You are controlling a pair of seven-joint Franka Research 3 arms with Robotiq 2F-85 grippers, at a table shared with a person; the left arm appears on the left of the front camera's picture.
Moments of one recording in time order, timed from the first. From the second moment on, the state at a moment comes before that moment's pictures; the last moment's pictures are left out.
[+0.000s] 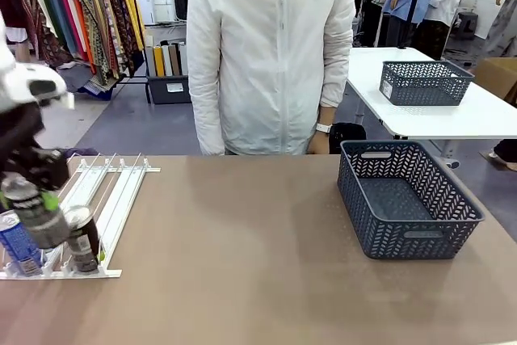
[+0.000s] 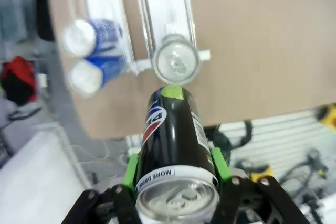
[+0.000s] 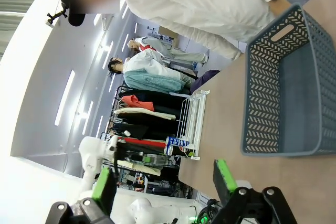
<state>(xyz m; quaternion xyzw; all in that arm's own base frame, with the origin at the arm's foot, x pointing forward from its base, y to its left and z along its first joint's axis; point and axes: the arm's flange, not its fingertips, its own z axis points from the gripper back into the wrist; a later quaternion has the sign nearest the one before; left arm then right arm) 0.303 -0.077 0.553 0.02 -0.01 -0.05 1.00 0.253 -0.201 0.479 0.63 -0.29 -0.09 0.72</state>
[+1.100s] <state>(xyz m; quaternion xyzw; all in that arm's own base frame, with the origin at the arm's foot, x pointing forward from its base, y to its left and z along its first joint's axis) 0.294 -0.063 0.651 -0.02 -0.07 -0.06 1.00 0.253 -0.202 0.479 0.63 -0.29 -0.09 0.72</state>
